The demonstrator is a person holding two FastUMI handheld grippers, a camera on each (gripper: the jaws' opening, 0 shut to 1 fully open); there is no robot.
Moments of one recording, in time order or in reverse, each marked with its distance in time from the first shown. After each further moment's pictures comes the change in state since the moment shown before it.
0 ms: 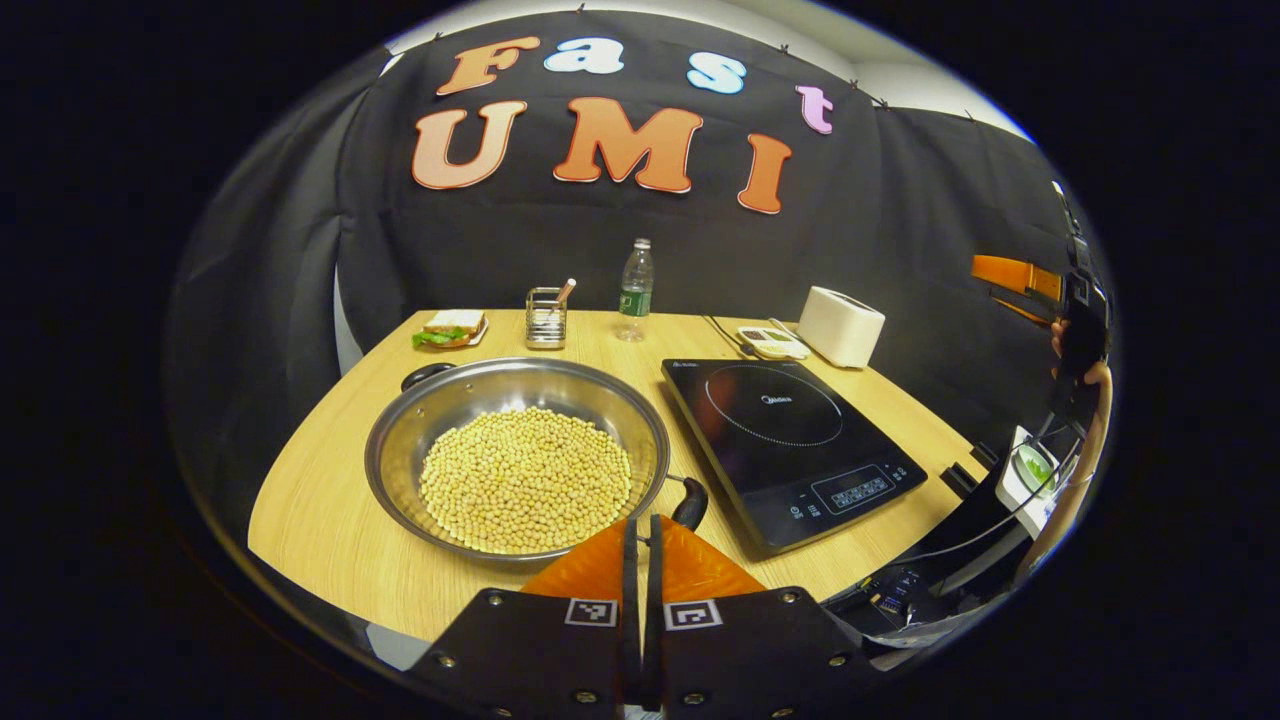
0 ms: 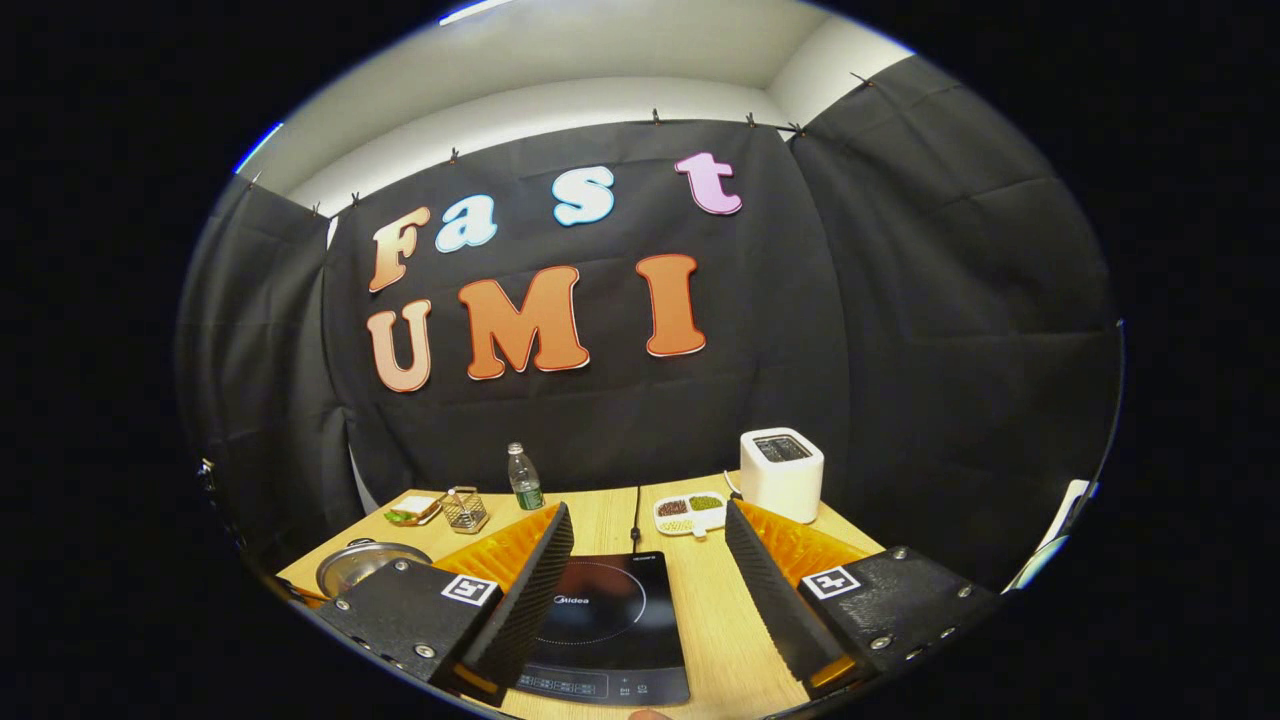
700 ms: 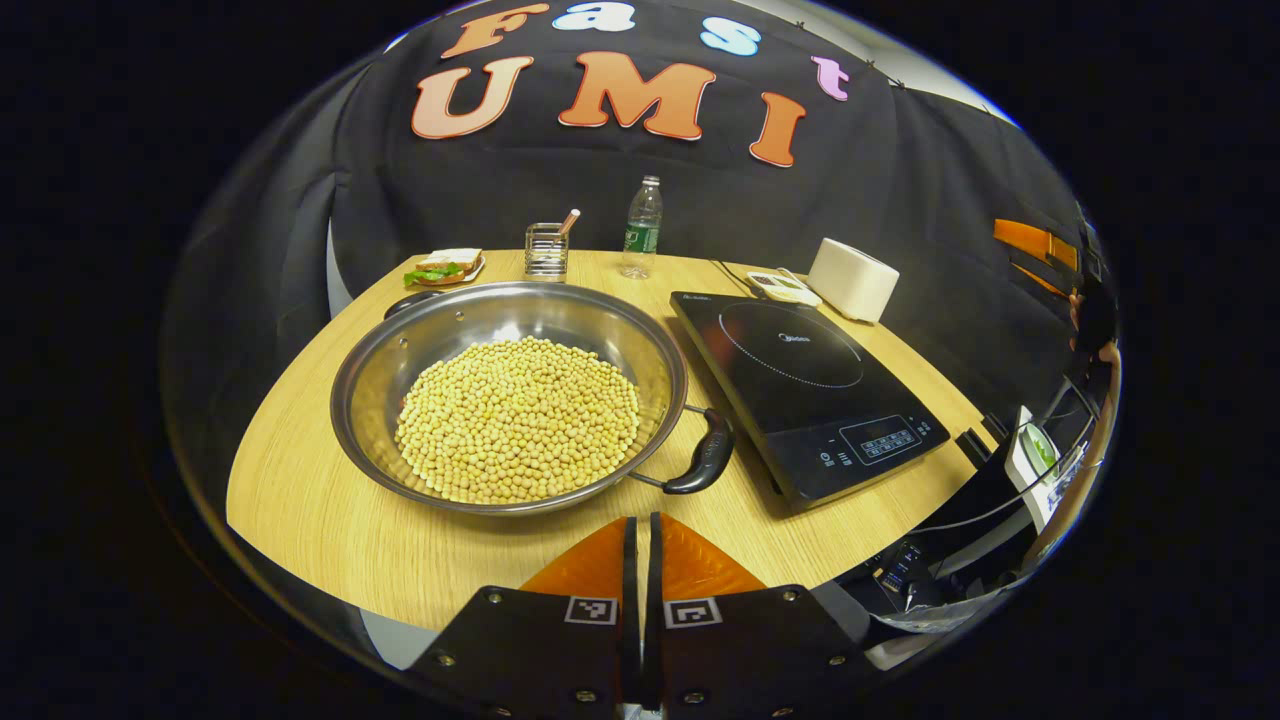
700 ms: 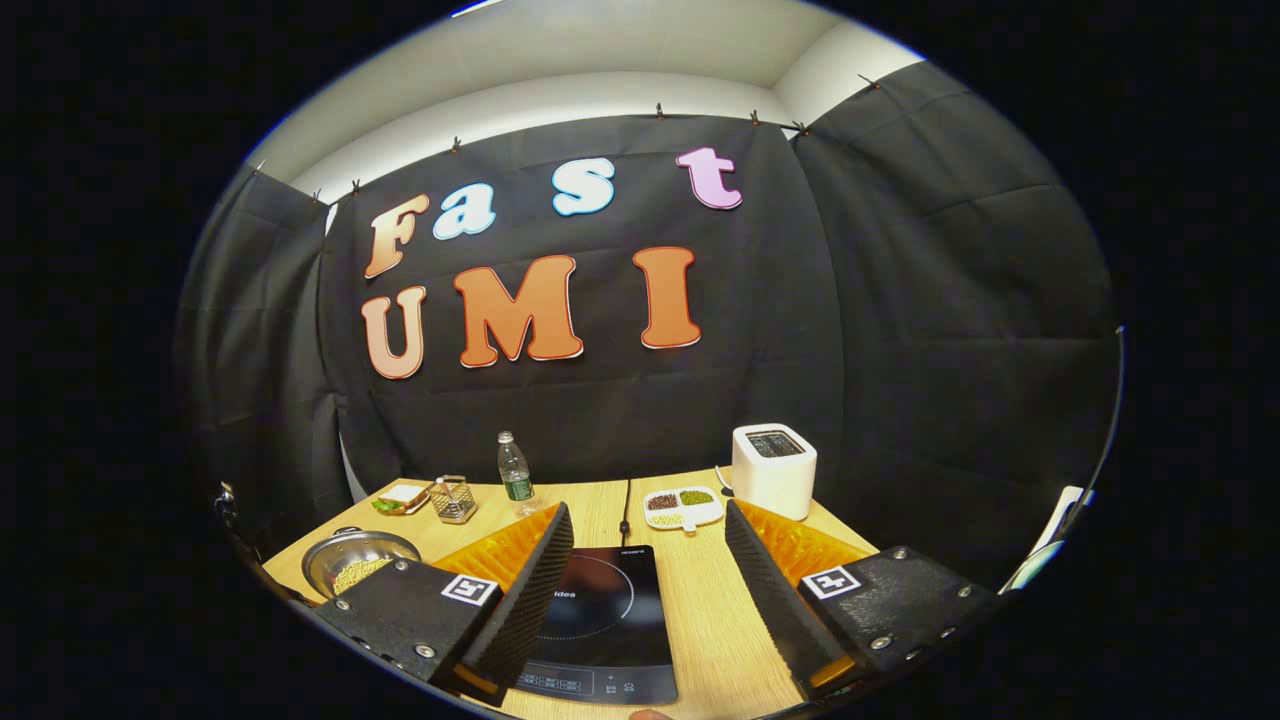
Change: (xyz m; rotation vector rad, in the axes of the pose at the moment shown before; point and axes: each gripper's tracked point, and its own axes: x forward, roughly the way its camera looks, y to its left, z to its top) left arm 0.025 0.009 -0.053 -0.028 0.140 0.008; right arm 0.005 -0.007 -0.009 -0.033 0.011 -0.018
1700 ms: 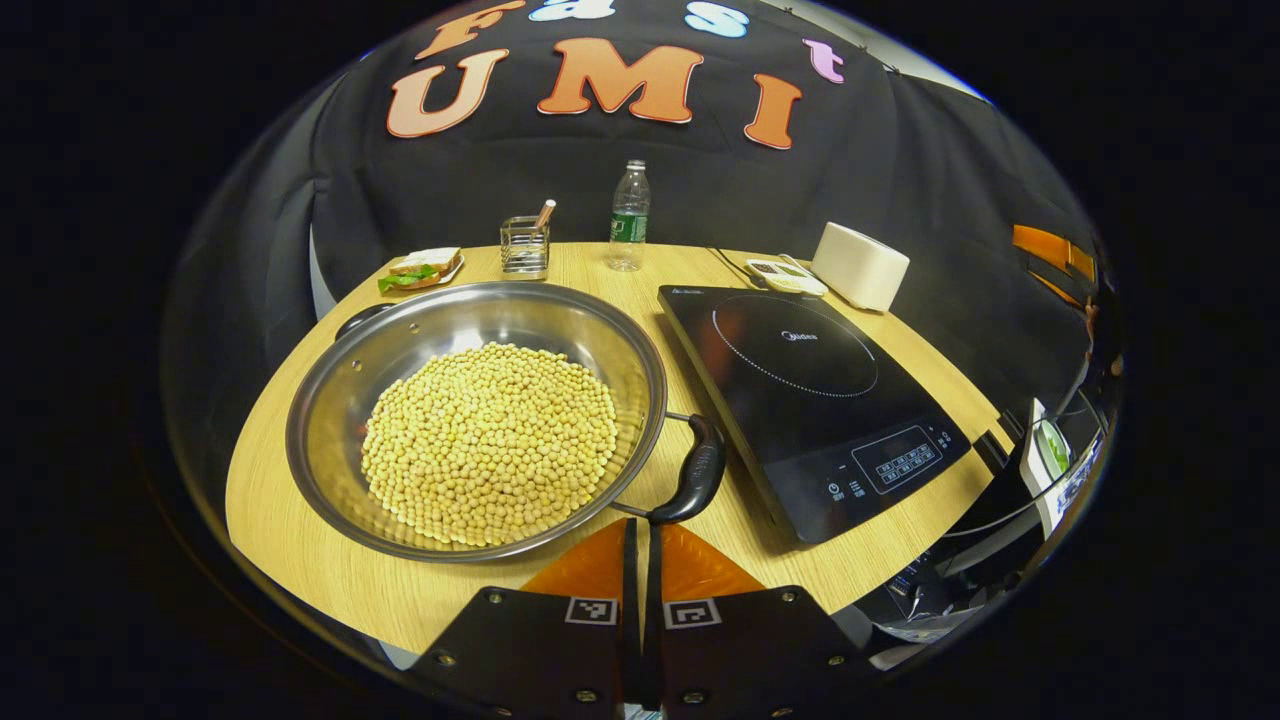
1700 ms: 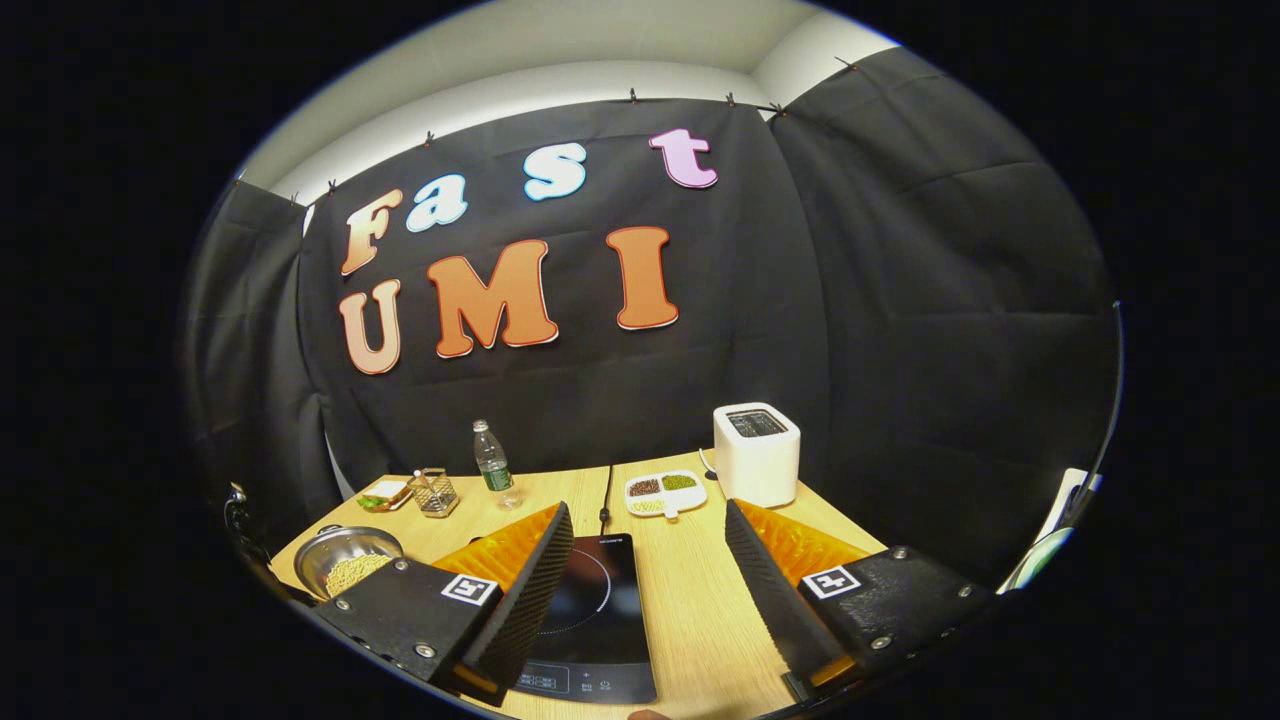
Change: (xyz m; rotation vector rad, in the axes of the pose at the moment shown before) left arm 0.052 -0.025 0.018 0.036 0.024 0.008; right arm 0.015 -0.033 -0.019 0.030 0.044 -0.039
